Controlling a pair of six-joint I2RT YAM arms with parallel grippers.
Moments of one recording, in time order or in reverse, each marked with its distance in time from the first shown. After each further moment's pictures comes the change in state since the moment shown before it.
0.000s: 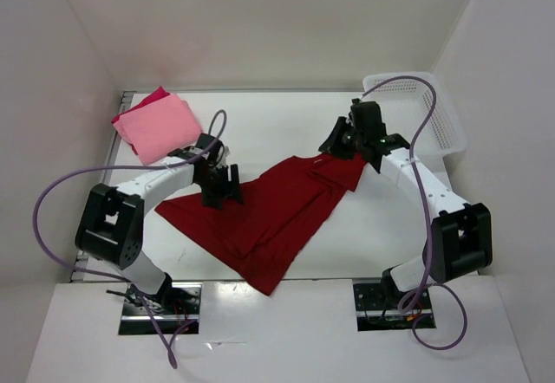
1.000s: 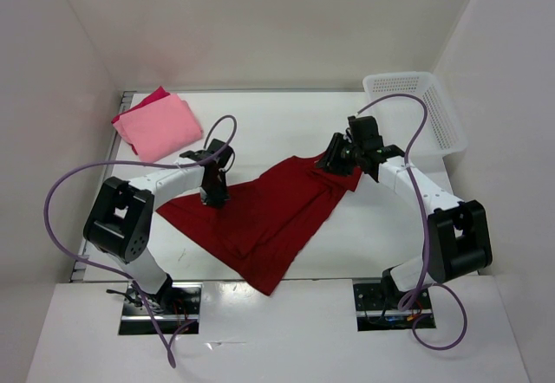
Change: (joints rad) left arm -0.096 0.078 0.007 -0.040 -0.394 -0.071; right arm 0.001 0.003 -0.138 0.032 -0.087 0.004
